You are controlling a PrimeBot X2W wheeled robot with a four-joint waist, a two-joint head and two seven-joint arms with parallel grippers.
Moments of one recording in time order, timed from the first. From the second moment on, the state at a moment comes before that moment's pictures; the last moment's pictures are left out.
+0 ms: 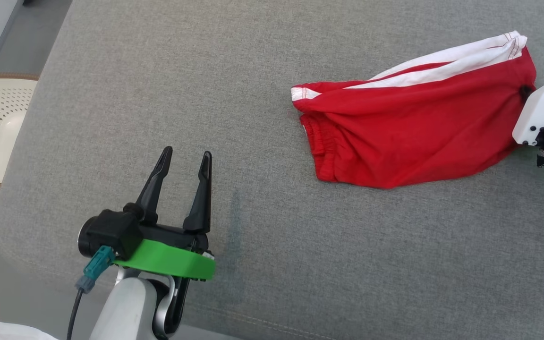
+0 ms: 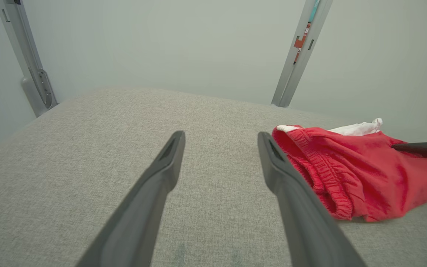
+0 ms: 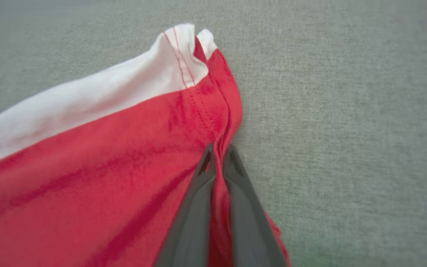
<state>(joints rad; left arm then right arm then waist) -0.23 0.06 -0.26 0.13 -0.34 -0.13 -0.26 -0.93 -0.41 0.17 1.06 0.49 0.13 0.20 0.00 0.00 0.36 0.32</state>
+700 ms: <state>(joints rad) -0.21 0.08 -0.27 0.17 -0.35 -0.13 -0.26 -0.78 -0.46 0.03 1.06 0.33 0.13 -0.02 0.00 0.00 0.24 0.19</state>
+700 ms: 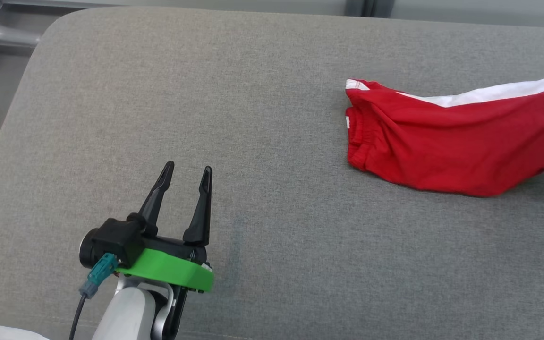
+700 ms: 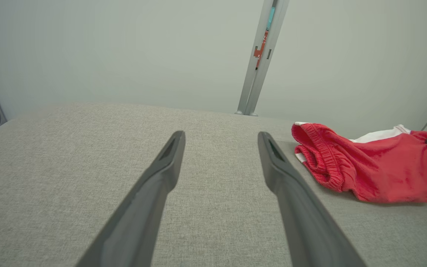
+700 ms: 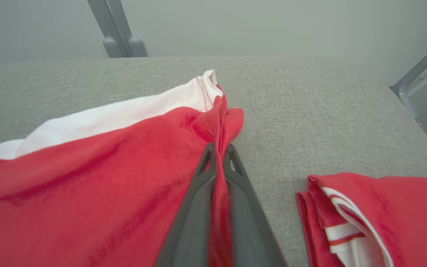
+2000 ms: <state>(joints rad) -0.20 0.07 -0.32 0.20 -0.37 -0.13 -0.26 -0.75 -0.15 0.42 0.74 0.27 0.13 0.28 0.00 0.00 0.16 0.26</state>
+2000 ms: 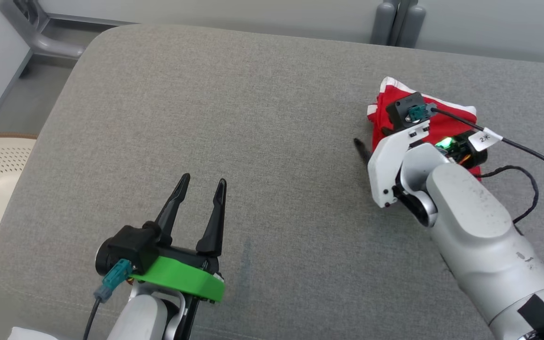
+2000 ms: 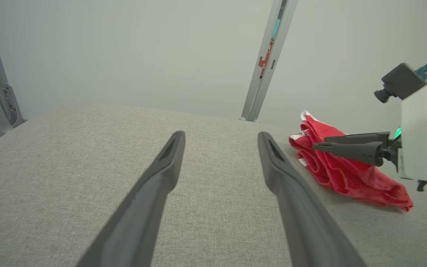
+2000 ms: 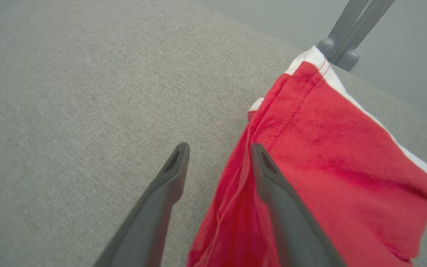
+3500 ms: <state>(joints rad) -0.03 0.06 -0.03 0.23 -0.31 -0.13 -0.26 -0.12 -0.13 0.05 0.21 0.25 0.13 -0.15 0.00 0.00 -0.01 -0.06</state>
